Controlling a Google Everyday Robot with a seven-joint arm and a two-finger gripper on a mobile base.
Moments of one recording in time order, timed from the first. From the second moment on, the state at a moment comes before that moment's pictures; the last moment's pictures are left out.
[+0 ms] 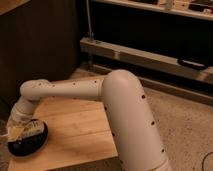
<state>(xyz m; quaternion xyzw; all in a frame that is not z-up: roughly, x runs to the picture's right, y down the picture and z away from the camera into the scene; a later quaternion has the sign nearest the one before) -0.446 0.189 0.665 -0.42 -0.44 -0.09 0.79</state>
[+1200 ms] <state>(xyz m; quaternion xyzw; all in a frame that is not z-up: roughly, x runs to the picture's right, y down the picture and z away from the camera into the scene) -0.429 0.207 0.672 -0.44 -0.44 -0.08 0.78</state>
